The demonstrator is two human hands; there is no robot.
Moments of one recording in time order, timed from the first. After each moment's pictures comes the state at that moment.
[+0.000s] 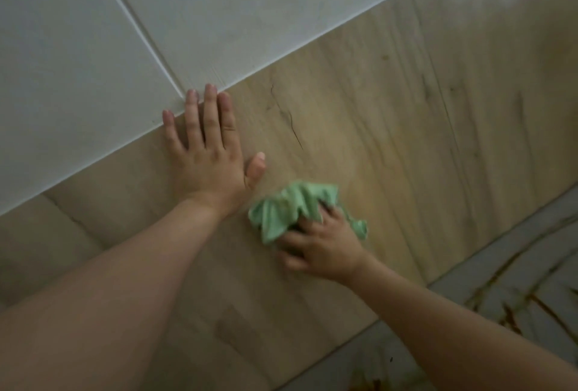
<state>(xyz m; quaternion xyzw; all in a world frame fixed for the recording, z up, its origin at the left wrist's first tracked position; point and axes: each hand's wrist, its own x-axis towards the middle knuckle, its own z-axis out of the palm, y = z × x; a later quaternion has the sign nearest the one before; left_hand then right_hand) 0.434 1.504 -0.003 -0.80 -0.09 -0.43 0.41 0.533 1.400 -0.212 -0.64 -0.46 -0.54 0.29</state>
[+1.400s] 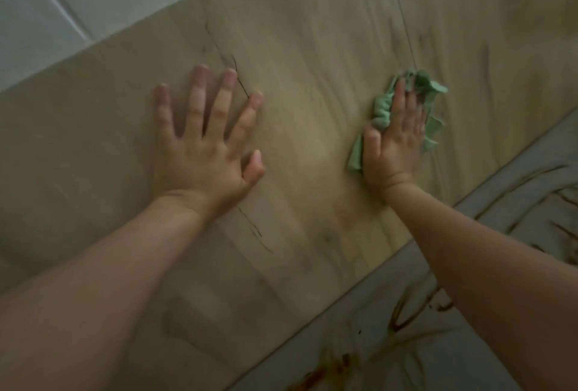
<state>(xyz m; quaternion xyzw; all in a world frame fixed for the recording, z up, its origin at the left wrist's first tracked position) 0.462 1.498 -0.075 -0.80 0.05 -0.41 0.44 0.643 1.305 -0.231 -0.72 -0.09 -0.40 0.56</state>
